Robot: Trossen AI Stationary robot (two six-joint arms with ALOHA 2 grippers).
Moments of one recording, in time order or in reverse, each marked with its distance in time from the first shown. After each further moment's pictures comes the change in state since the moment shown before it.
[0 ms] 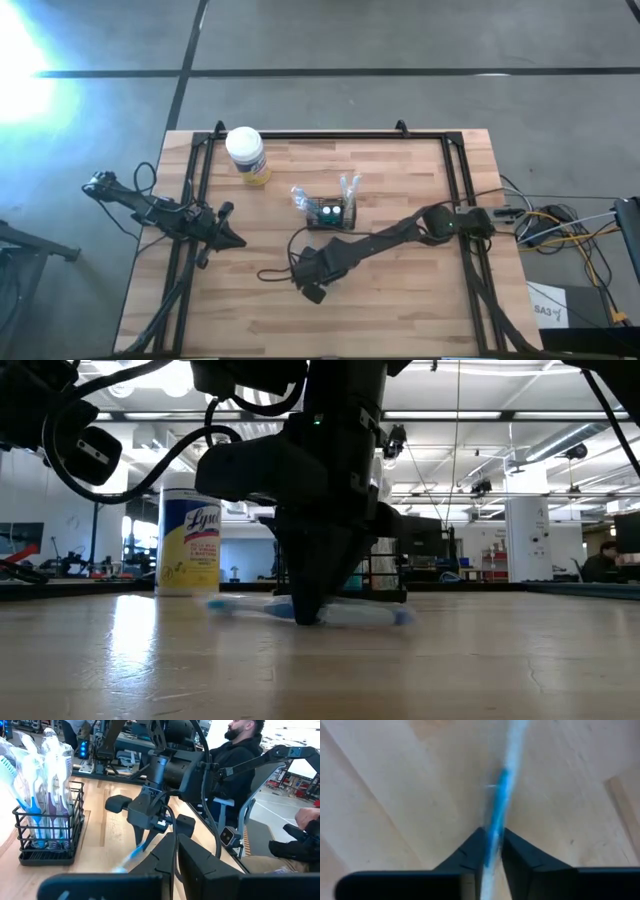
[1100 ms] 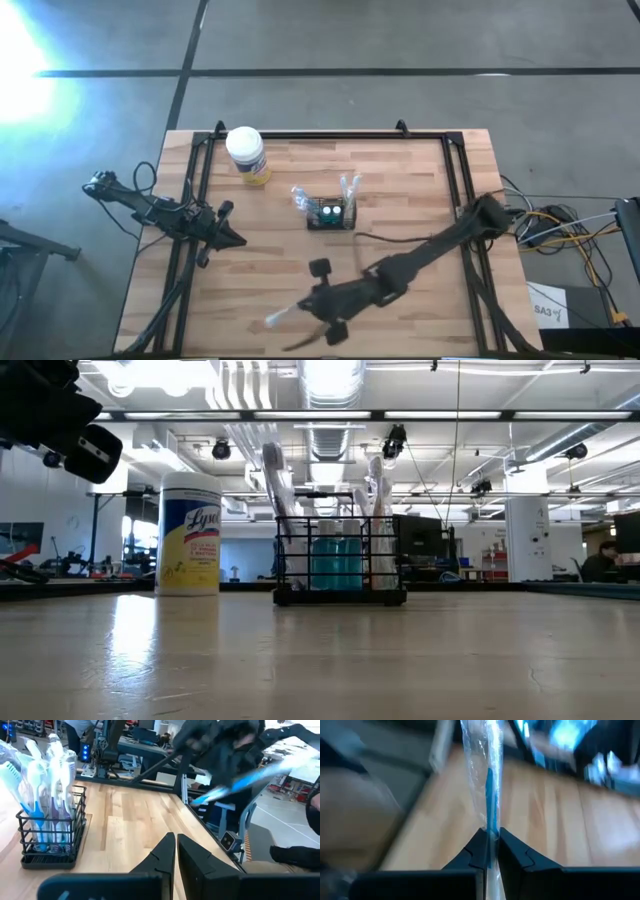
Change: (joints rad) left arm 0.000 -0.001 0.000 0.017 -0.013 -0.003; right arm 0.203 -0.411 -0.264 0.690 0.212 -0.799
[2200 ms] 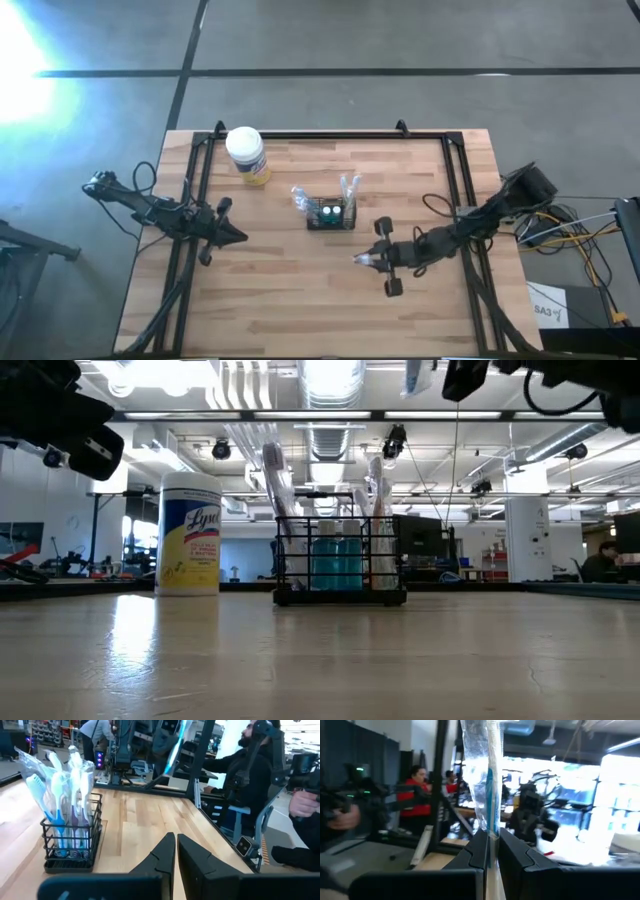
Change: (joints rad) left arm 0.000 0.001 0.000 0.013 -0.070 0.041; right arm -0.037 -0.480 -1.227 1.606 0.007 -0.222
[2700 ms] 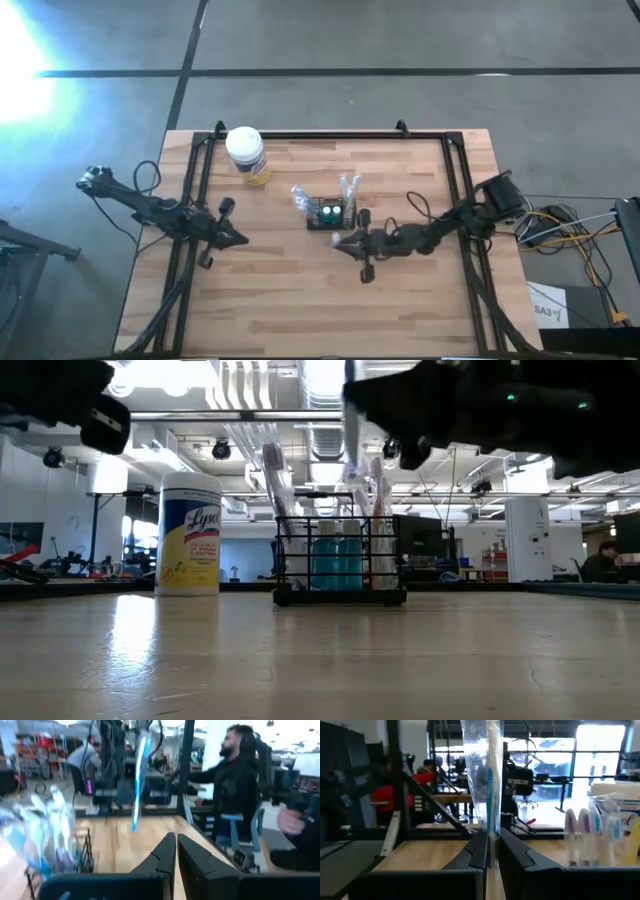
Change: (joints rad) left arm 0.000 0.118 0.000 0.221 0.058 0.148; right arm -0.157 0.279 0.063 0.147 -0.016 0.148
